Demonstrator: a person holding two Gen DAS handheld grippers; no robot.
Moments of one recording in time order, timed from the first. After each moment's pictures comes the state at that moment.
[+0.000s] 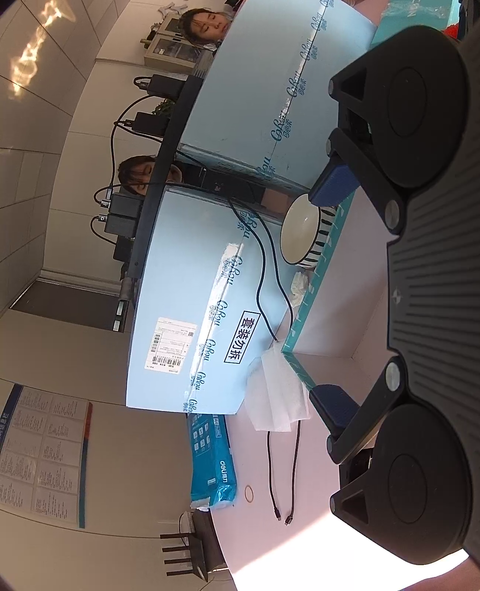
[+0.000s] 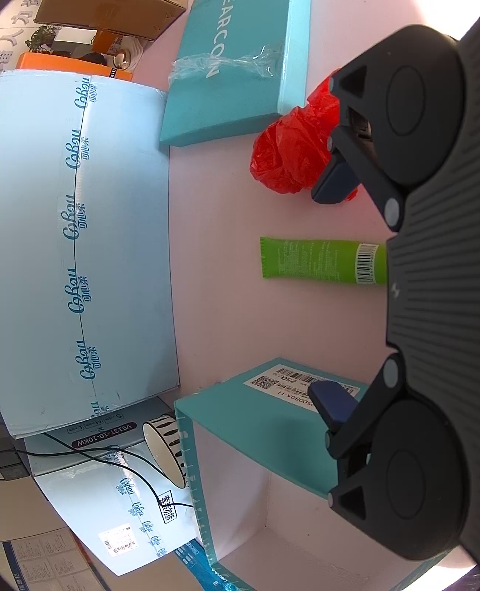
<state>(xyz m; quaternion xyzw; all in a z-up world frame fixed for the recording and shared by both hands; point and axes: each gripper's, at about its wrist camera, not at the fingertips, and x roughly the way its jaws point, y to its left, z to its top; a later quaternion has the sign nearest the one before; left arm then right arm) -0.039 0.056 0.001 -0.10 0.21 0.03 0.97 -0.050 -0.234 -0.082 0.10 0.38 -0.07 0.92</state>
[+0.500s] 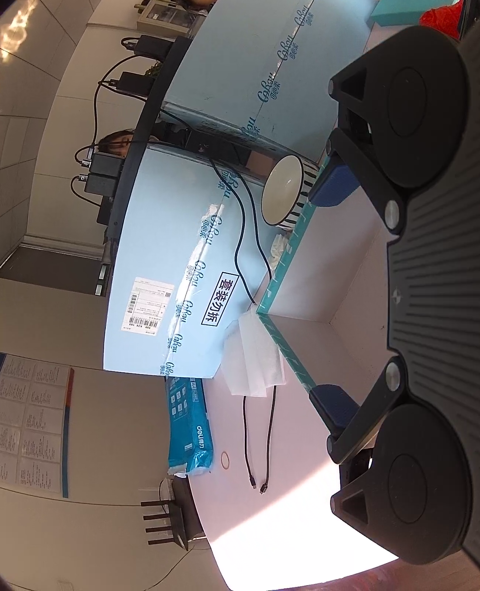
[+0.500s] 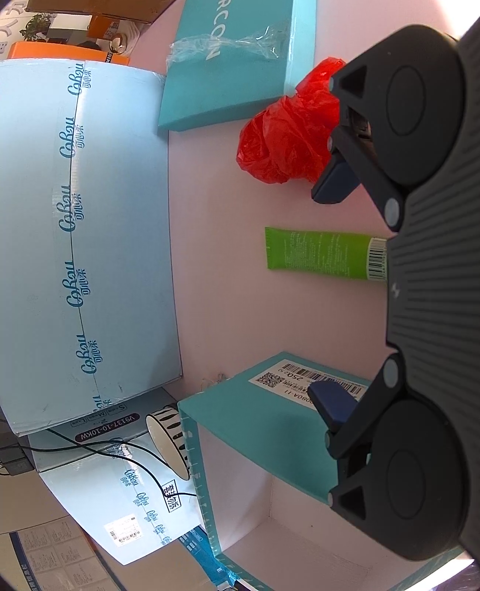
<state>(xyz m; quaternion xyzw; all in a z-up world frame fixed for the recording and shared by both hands) -0.033 0.063 -0.011 -0.10 0.25 0.09 0.96 -0.043 -0.243 -0.092 0.13 0.38 -0.03 0.91</state>
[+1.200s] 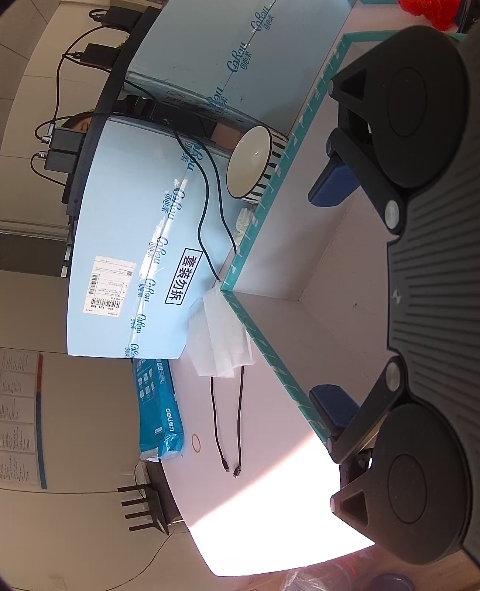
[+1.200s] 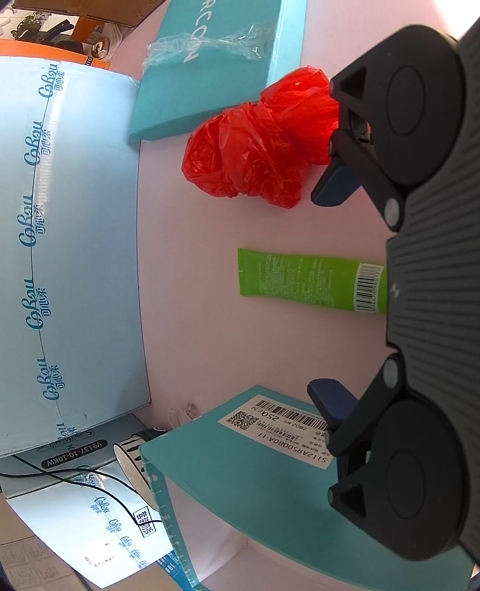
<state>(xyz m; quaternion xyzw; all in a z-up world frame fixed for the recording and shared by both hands) -0.018 0.064 -0.023 -0.08 0.31 0.12 0.94 -0.032 -0.247 -0.112 0.10 0.43 -0.05 0.90</state>
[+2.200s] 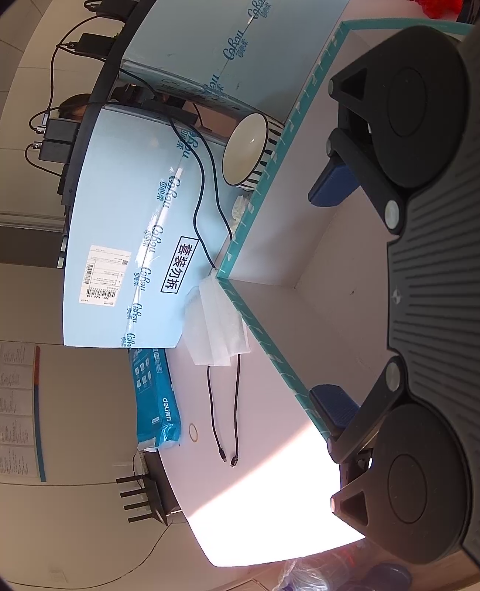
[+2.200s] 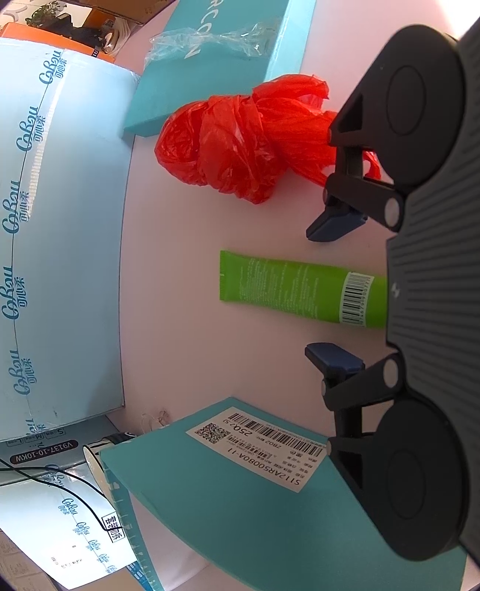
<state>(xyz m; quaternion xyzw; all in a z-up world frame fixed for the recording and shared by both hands) -0.017 0.065 -0.025 -0.08 0.32 0.13 0.94 -0.027 -0.242 -0.121 0.07 0.45 -0.06 0.89</state>
